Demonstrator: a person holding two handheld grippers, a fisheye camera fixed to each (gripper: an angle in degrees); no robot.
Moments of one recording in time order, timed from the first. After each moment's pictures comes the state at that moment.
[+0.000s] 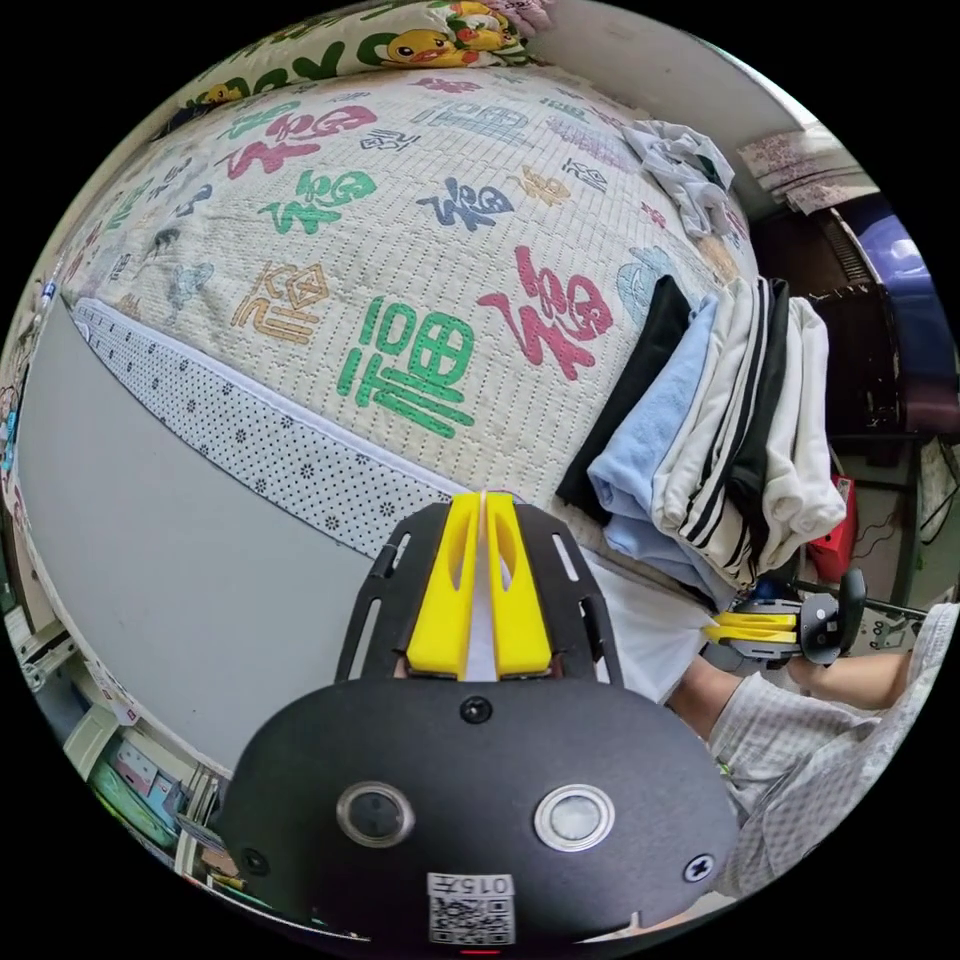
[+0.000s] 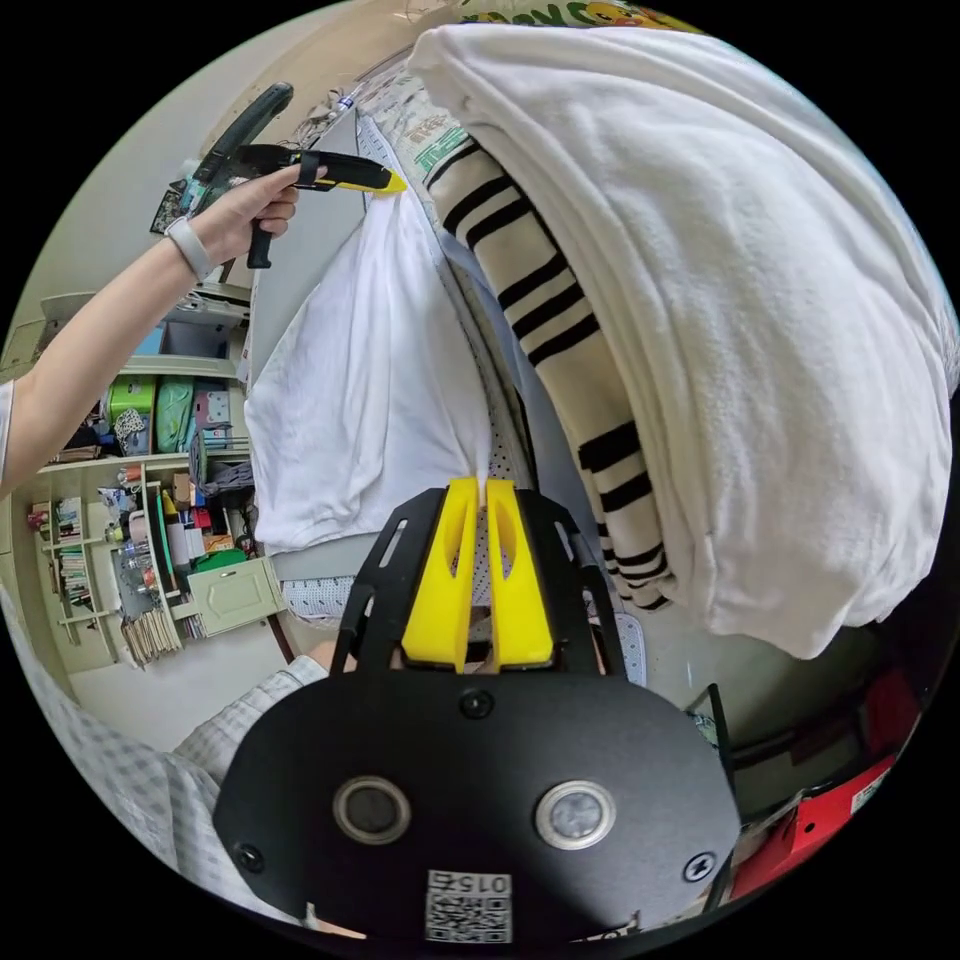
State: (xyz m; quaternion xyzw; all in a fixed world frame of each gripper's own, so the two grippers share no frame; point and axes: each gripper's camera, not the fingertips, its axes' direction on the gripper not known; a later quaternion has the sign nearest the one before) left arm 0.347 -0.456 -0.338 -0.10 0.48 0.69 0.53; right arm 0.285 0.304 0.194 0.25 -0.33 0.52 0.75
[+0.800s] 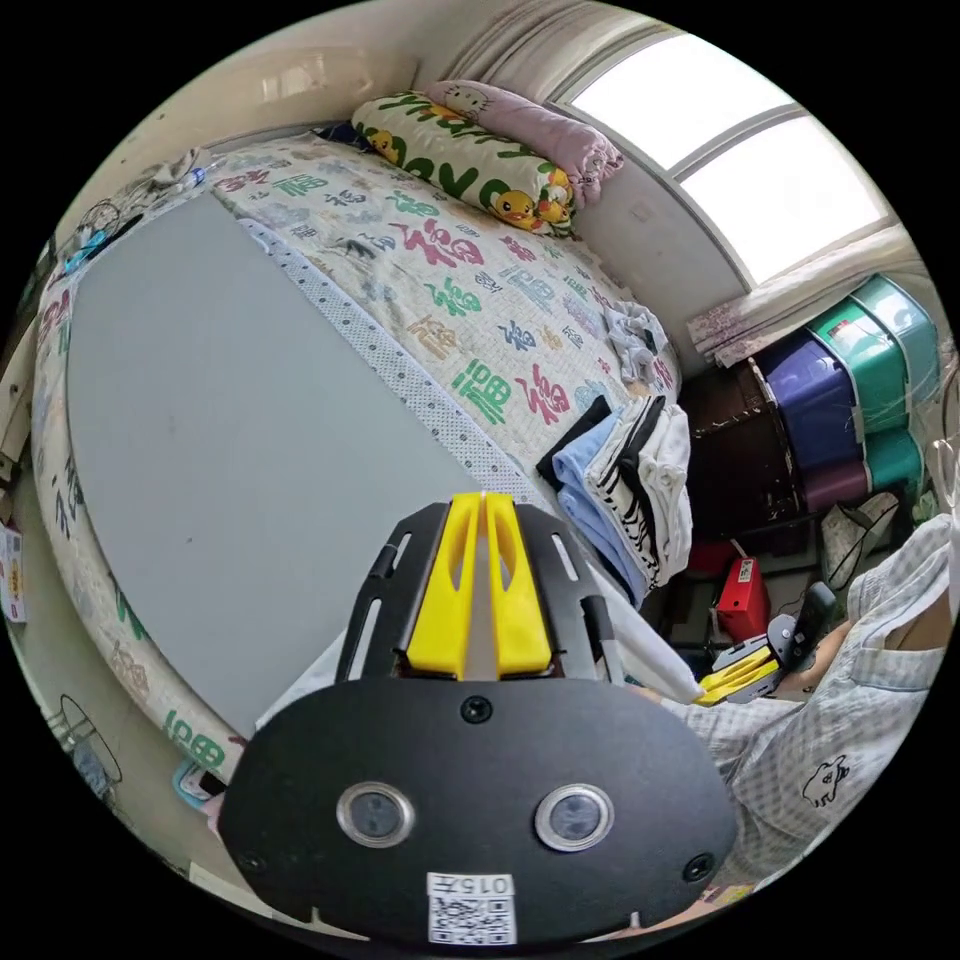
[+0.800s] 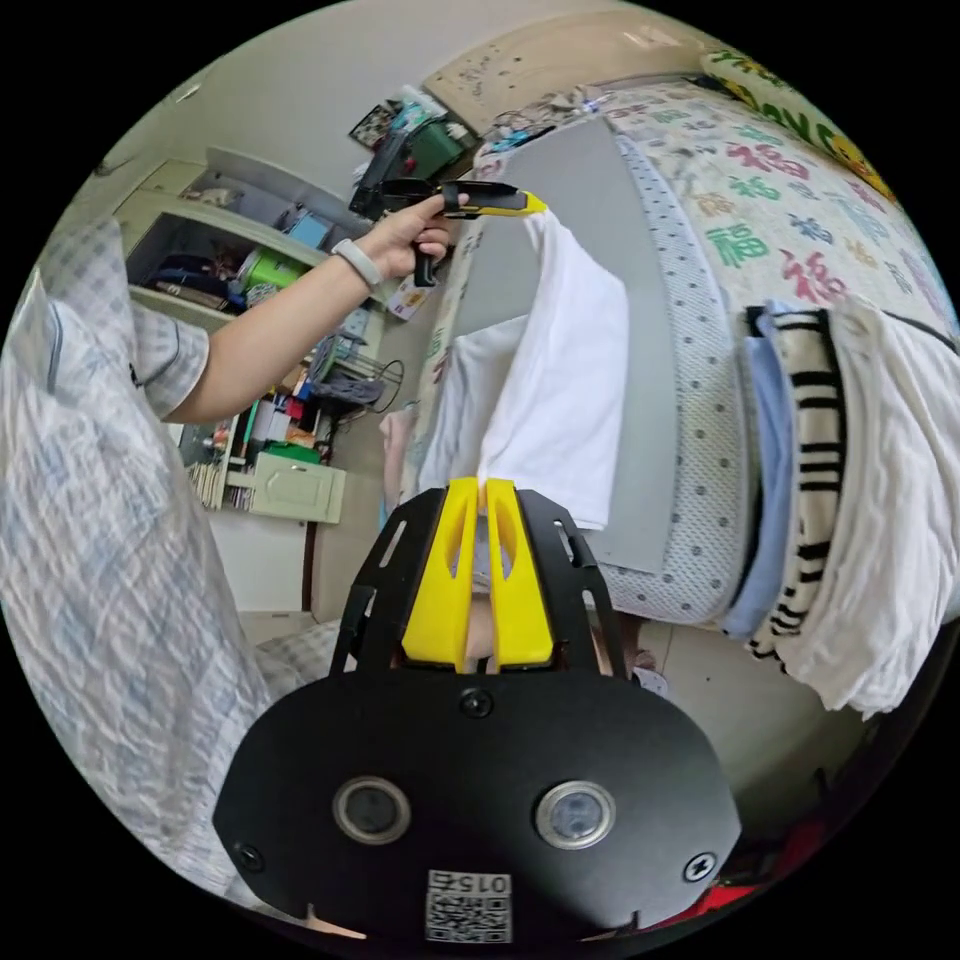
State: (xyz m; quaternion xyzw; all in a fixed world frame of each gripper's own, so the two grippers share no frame) left arm 0.203 -0.428 0.019 -0.11 0.65 0.50 0.56; right arm 0.147 0.241 0.078 0.37 -0.34 0.31 0.81
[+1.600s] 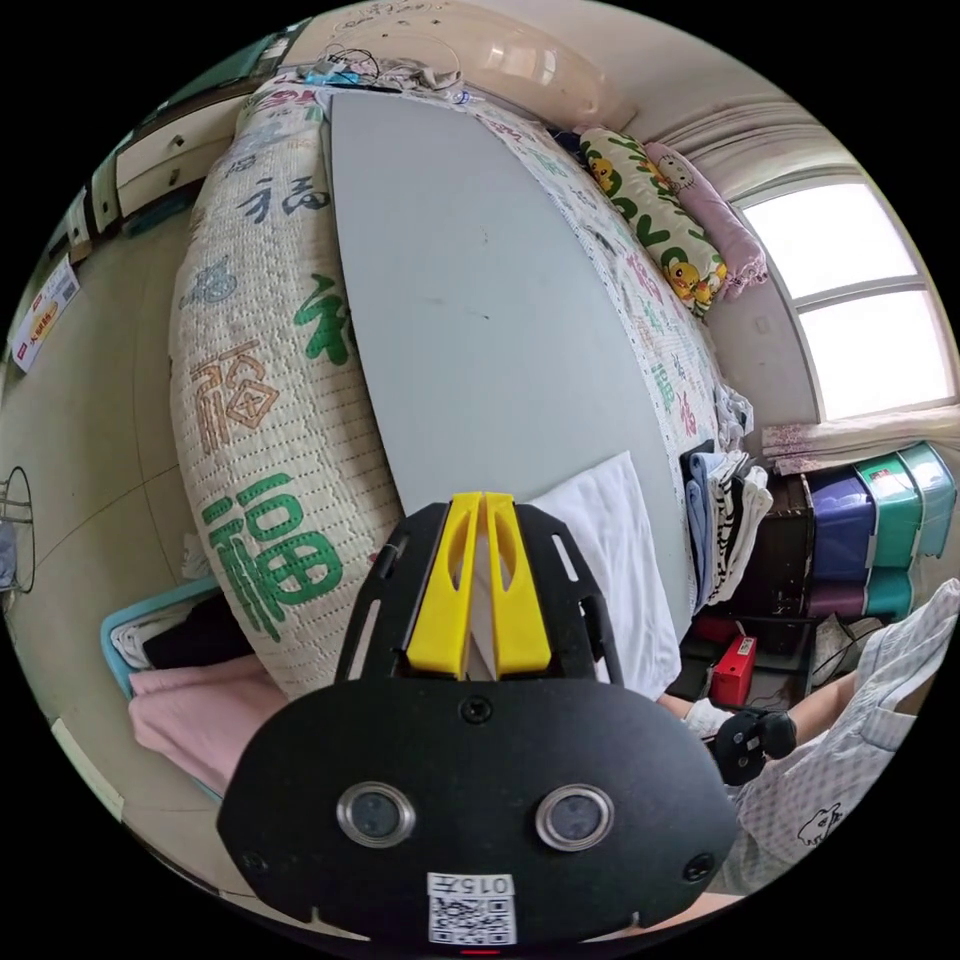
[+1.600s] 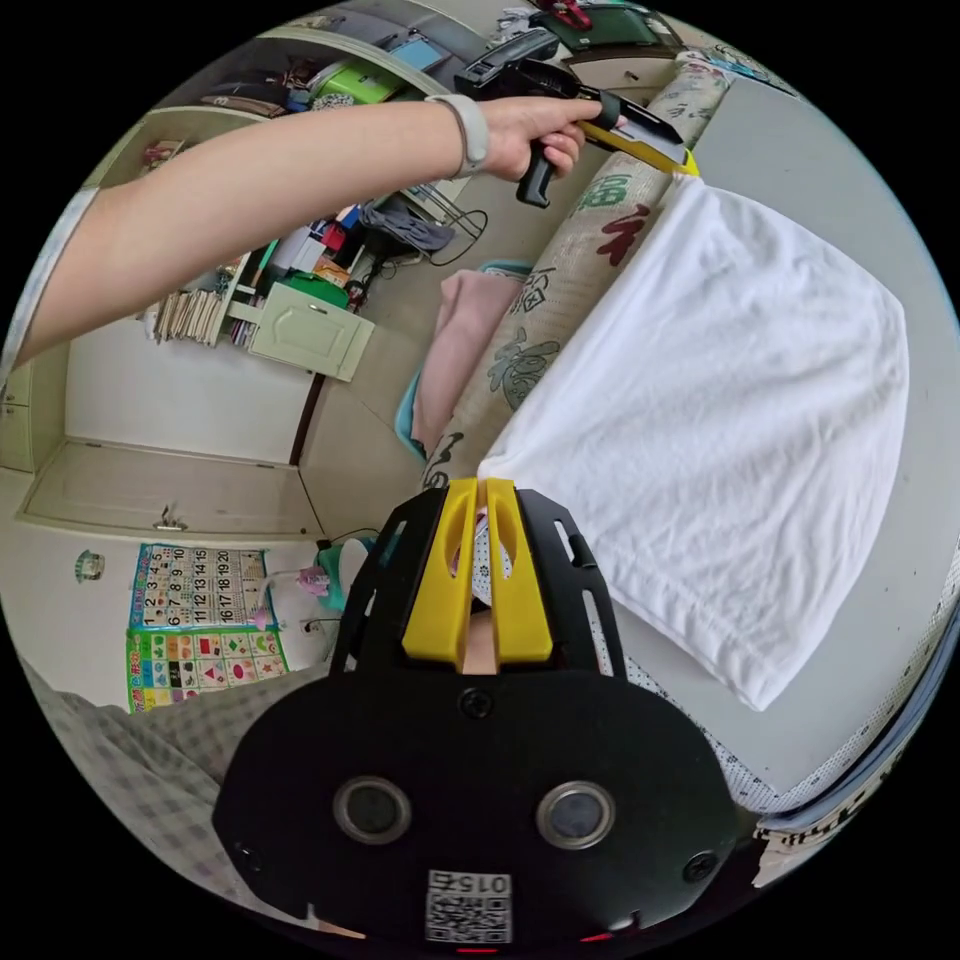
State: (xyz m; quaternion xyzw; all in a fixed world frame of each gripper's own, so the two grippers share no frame) left arm 0.166 -0.218 0.514 -0.21 0.63 0.35 0.66; right arm 0.013 -0.043 0.074 0.26 -0.33 0.10 0.90
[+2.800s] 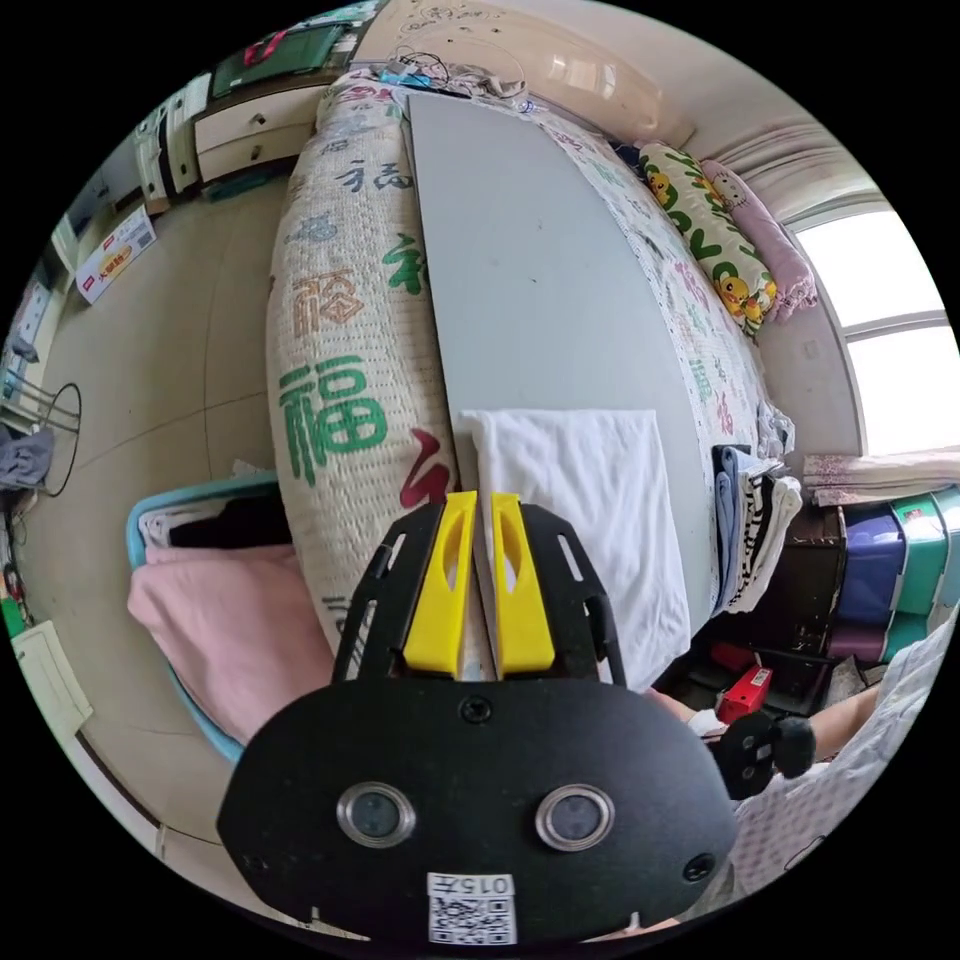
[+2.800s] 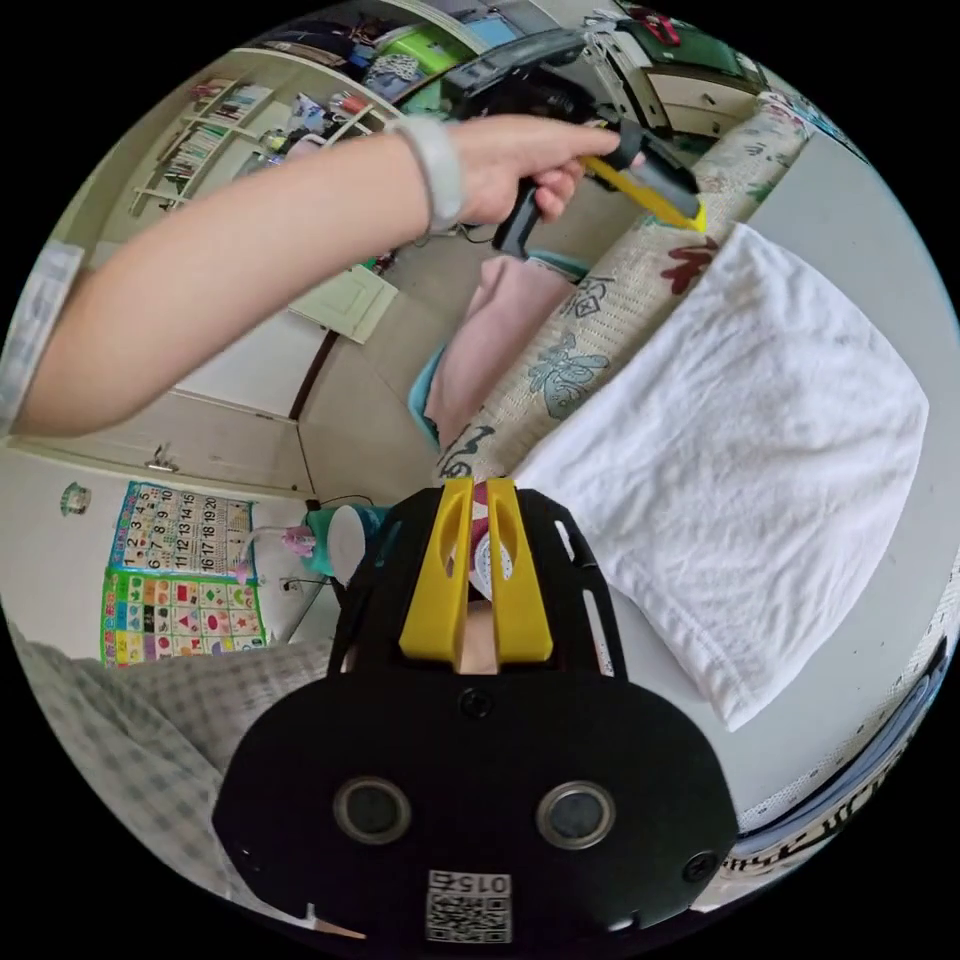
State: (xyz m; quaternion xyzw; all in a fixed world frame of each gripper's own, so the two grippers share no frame) left arm 0.116 0.021 0.600 -0.22 0.57 0.31 0.72; right arm -0.005 -0.081 -0.095 0.26 -0.30 0.02 0.92
